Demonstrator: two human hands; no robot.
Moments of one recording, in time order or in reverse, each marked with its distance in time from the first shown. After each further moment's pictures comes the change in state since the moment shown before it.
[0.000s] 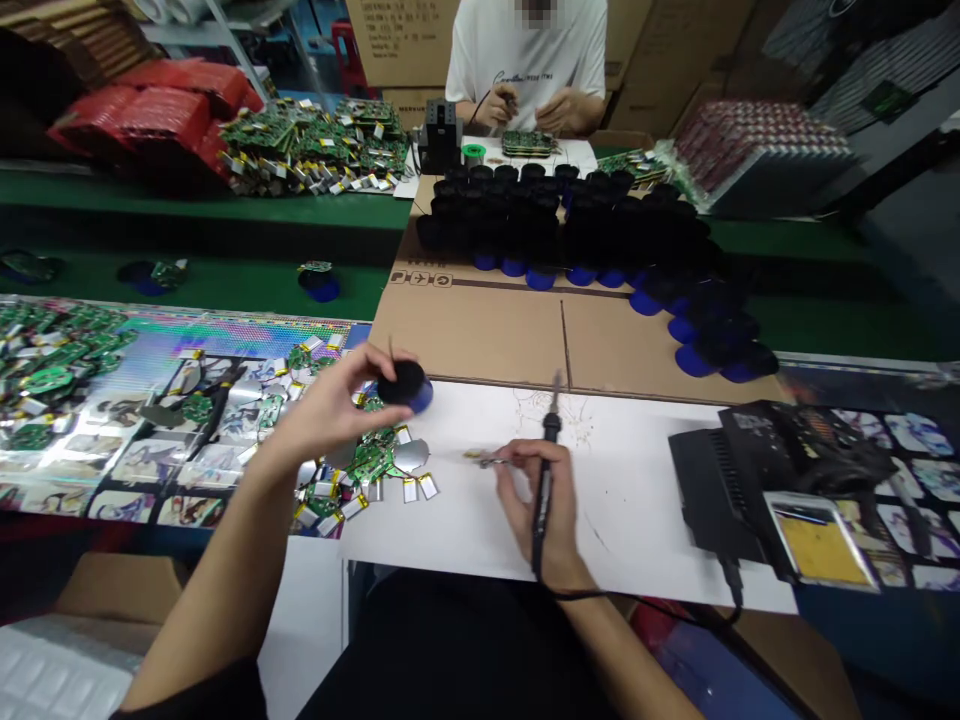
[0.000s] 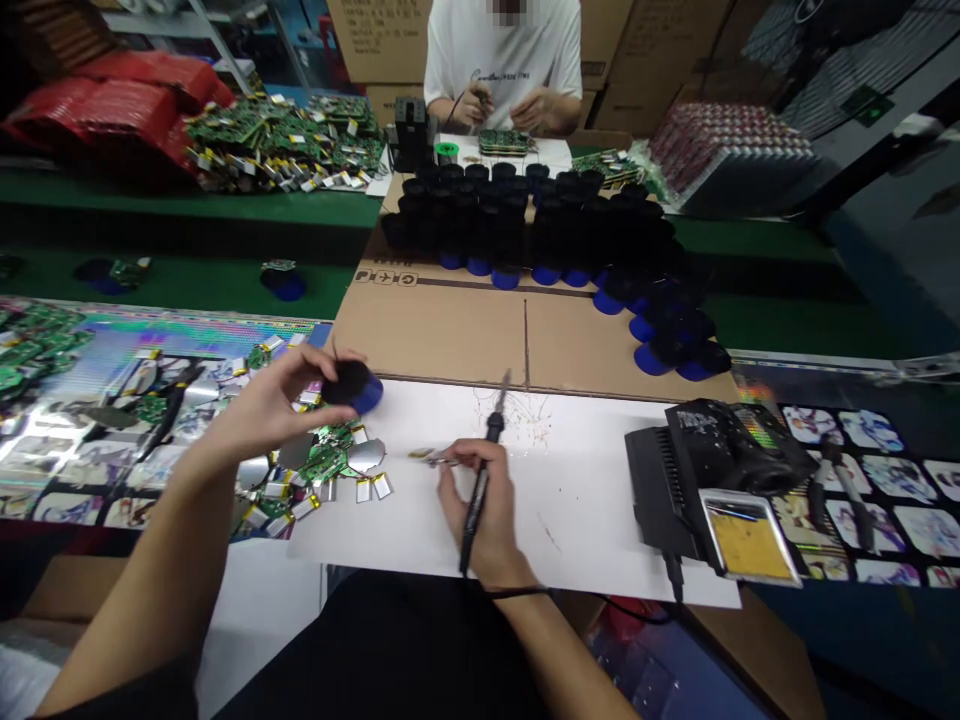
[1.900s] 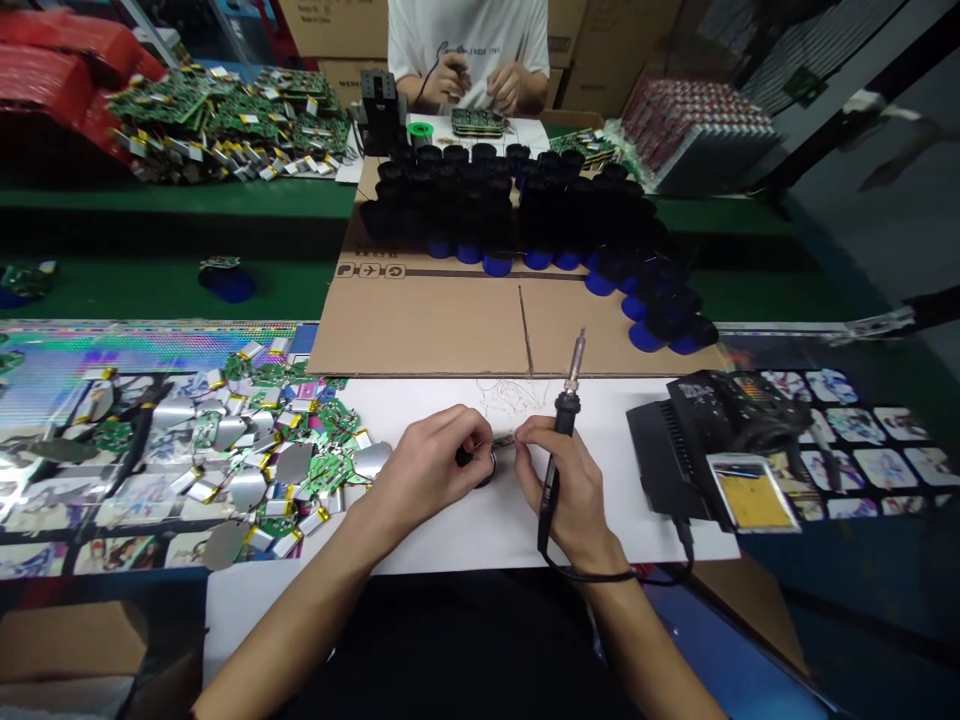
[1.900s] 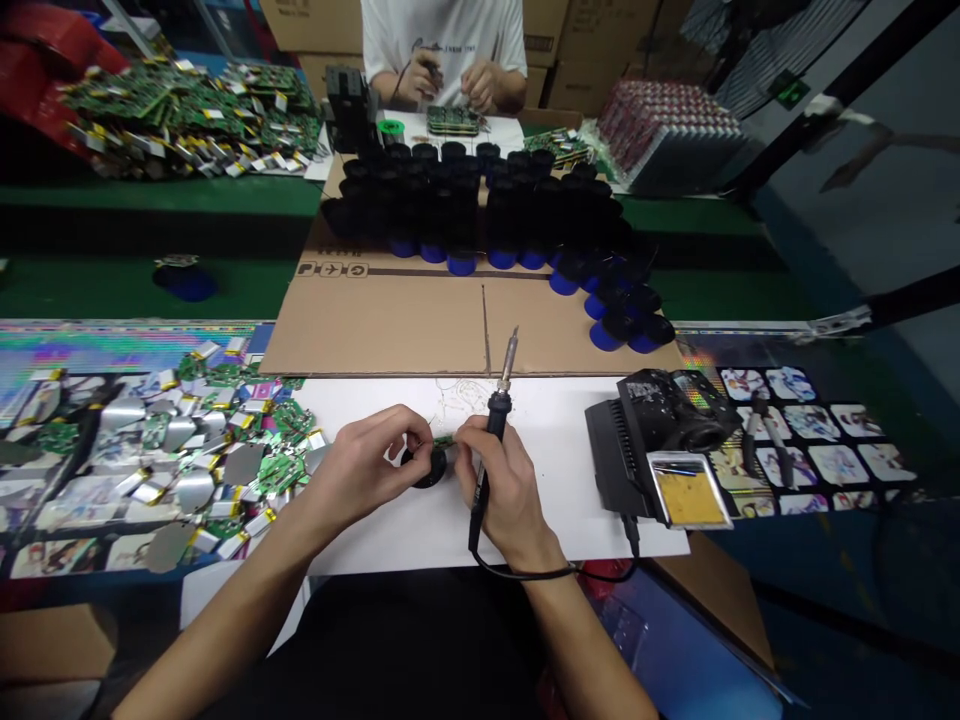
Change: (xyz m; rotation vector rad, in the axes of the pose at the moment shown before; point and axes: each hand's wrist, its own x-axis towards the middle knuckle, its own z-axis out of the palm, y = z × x) left_hand -0.002 0.048 0.138 0.170 -0.054 0.288; right_hand 0.031 -0.023 -0.072 -0.522 -0.103 -0.417
